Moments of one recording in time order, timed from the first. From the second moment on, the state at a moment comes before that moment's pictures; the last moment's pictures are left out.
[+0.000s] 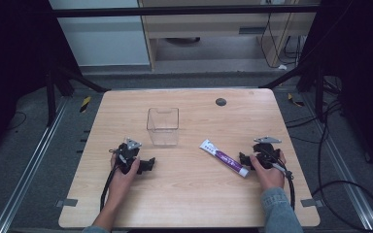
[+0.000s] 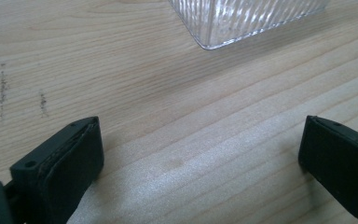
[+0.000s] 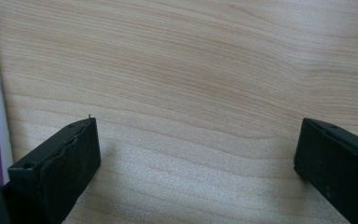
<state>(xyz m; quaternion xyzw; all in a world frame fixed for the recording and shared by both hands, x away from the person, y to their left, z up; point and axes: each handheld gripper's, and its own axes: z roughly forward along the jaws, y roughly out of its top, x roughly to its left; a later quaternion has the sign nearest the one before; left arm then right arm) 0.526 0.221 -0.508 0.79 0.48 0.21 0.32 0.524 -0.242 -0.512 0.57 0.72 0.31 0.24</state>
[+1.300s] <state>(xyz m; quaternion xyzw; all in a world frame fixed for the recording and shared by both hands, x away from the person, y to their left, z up) 0.524 0.220 -0.508 0.78 0.49 0.21 0.32 0.473 -0.188 -0.454 0.46 0.79 0.33 0.22</state>
